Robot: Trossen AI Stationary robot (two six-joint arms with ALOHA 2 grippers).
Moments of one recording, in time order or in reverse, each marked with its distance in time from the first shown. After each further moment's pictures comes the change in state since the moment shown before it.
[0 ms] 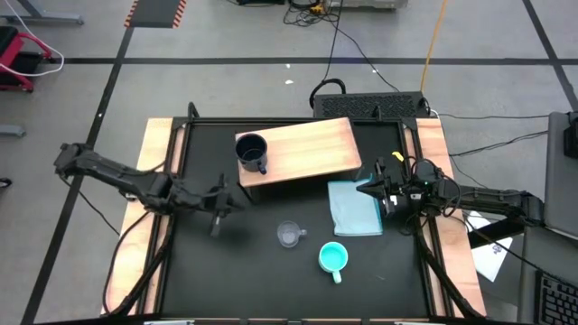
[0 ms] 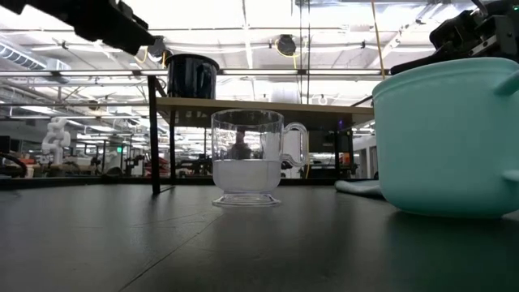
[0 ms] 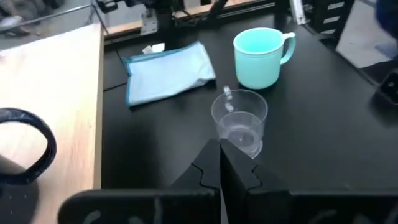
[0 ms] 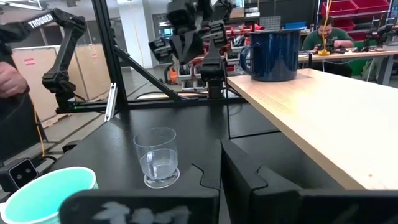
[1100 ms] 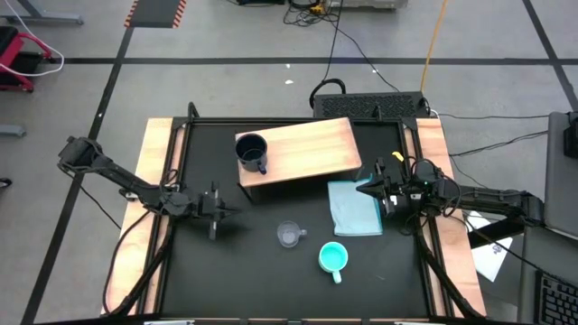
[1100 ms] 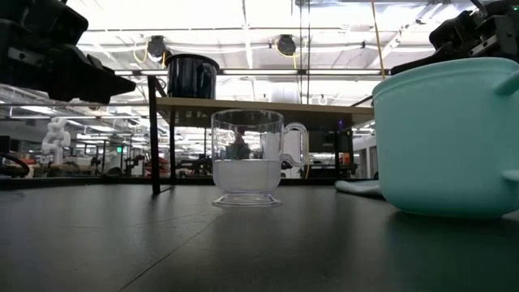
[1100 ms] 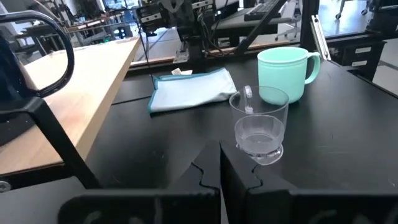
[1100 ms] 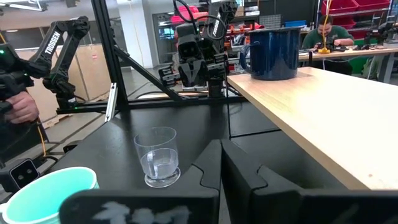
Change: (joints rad) left arm -0.146 -0.007 -0.508 0.780 -0.244 -0.026; right arm 0.000 0.000 0.000 -0.004 0.000 0.007
